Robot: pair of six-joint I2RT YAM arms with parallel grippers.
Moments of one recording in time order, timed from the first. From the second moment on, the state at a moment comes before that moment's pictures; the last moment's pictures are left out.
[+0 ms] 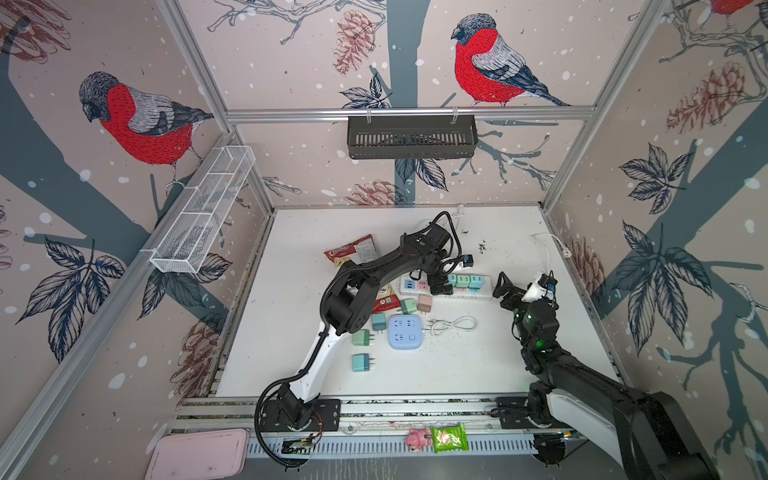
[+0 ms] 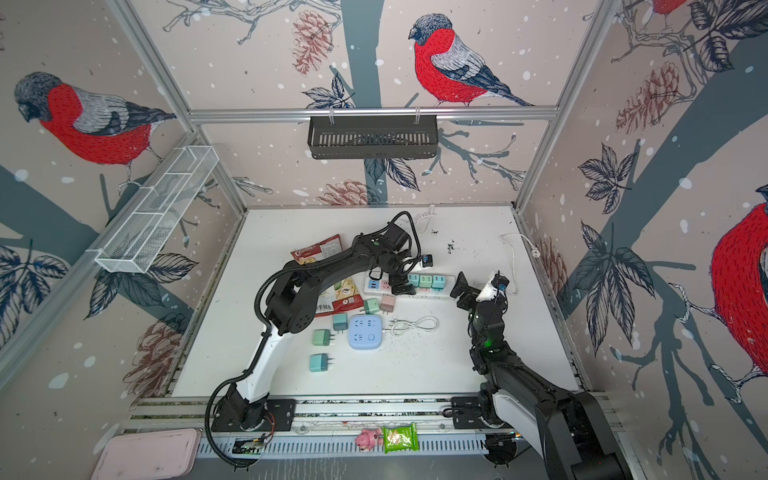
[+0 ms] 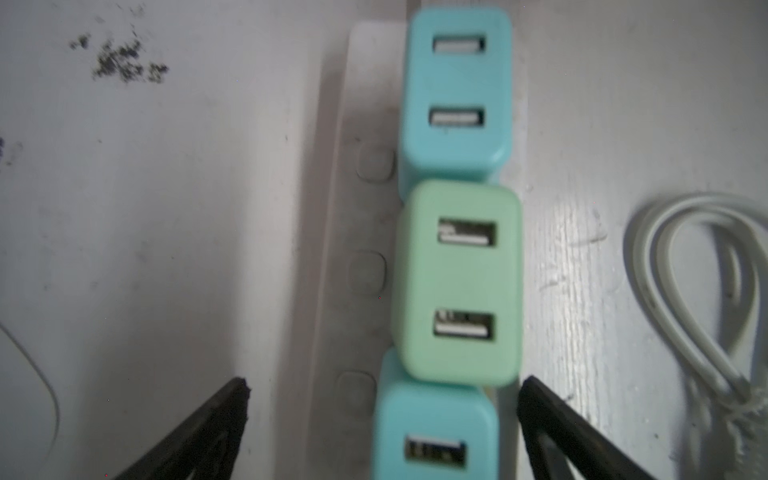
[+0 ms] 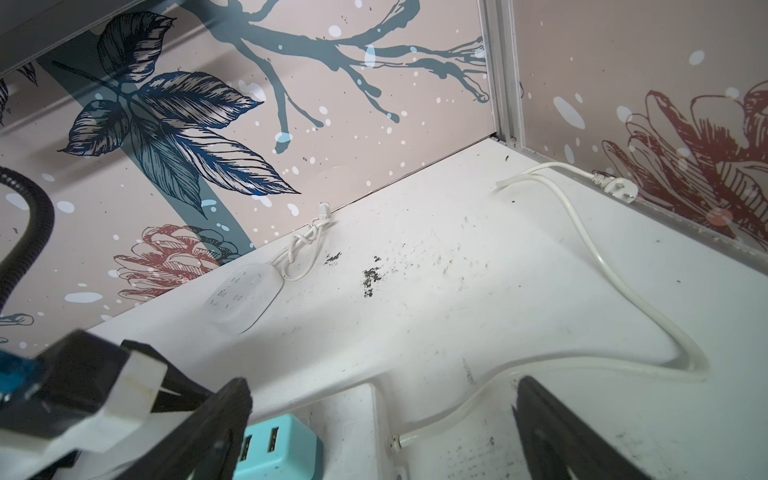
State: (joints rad) left arm -0.76 2.34 1.91 -0.68 0.33 0.76; right arm 0.24 0.98 0.09 0.76 0.30 0.42
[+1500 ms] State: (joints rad) left arm -0.50 1.38 1.01 0.32 -0.32 -0.31; right arm 0.57 0.78 0.43 0.20 0.27 0.64
